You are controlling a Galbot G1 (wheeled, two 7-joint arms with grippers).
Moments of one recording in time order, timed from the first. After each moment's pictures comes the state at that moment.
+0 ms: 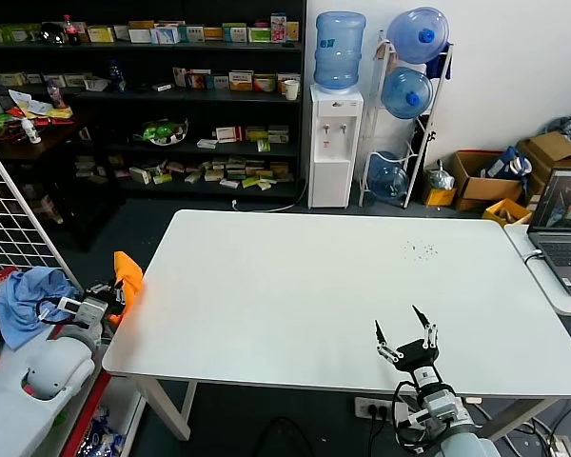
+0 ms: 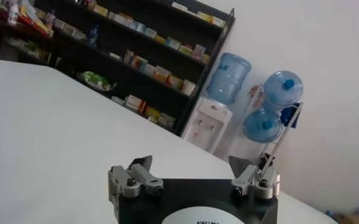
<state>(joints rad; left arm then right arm) 1.07 -0.69 -0.25 -1.66 -0.42 0.38 -0.24 -1.48 1.28 0.52 1.89 -0.17 0.01 -0.03</state>
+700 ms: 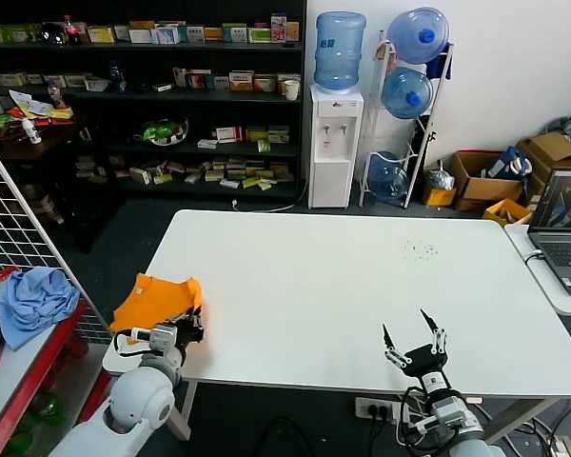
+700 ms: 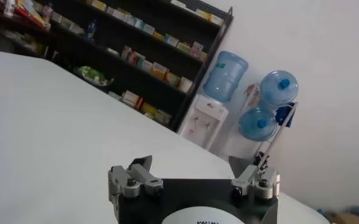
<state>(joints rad) 1.11 -0.99 -0.13 -1.79 -0.54 0.42 -0.36 -1.51 1.27 0.55 1.89 -0.17 0.03 -0.03</state>
